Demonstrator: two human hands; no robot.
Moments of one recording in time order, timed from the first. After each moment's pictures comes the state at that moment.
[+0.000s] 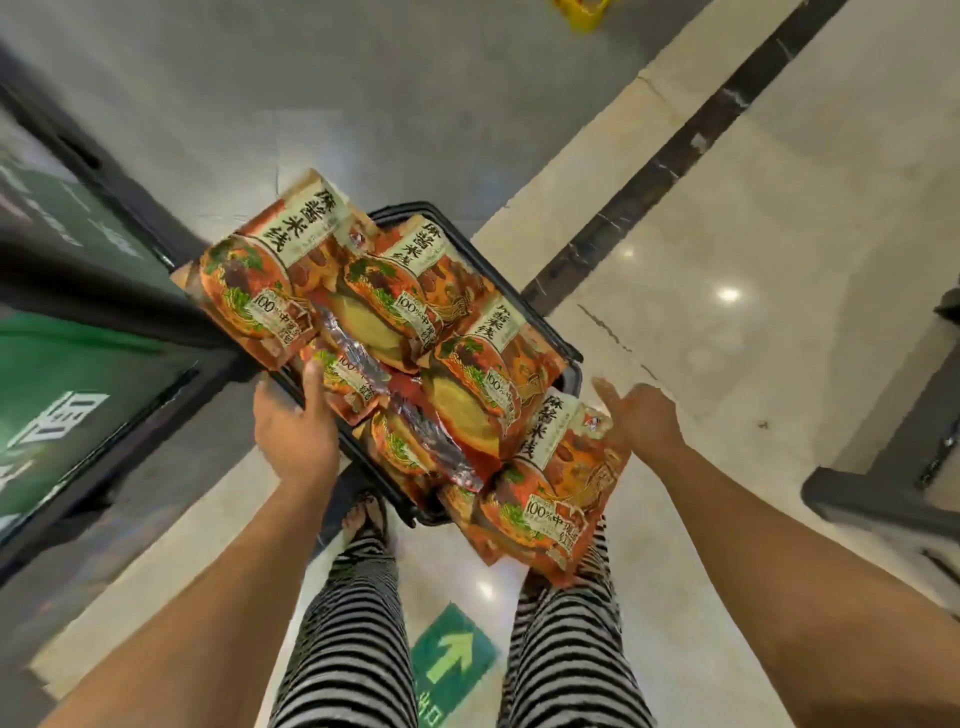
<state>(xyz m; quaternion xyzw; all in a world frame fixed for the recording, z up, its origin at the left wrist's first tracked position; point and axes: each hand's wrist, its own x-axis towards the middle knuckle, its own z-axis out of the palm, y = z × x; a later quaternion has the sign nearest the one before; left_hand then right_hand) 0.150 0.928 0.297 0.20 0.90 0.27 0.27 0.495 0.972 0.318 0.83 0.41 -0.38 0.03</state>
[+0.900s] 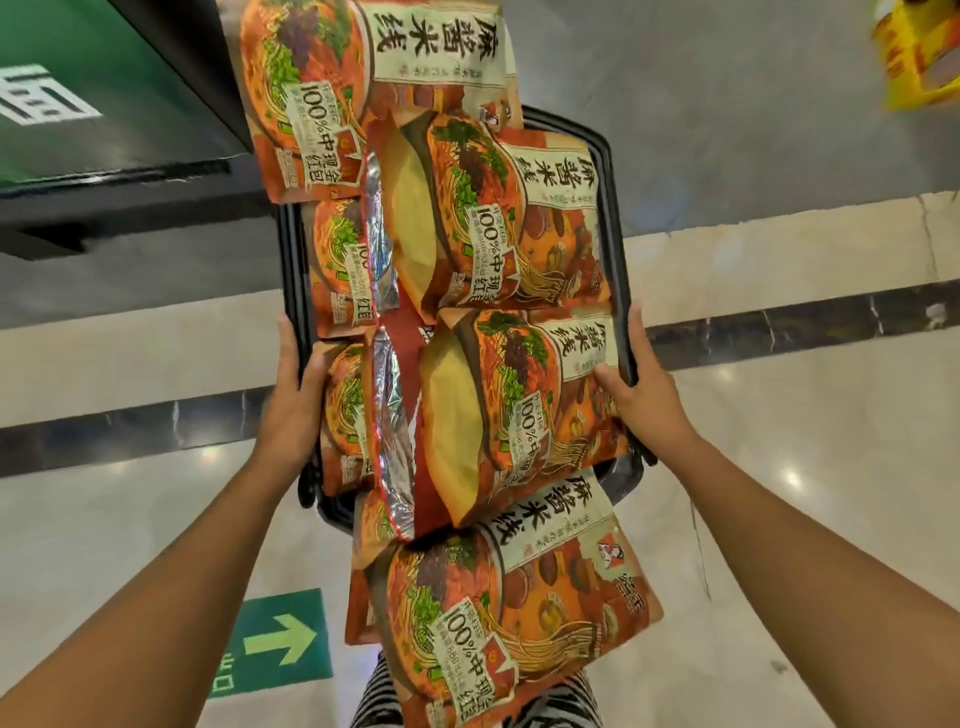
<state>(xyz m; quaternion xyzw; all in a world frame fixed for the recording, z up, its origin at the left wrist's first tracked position) 0.194 0.855 0.134 0.08 0.82 0.41 0.39 0.466 1.111 0.142 0.50 0.69 -0.52 0.03</state>
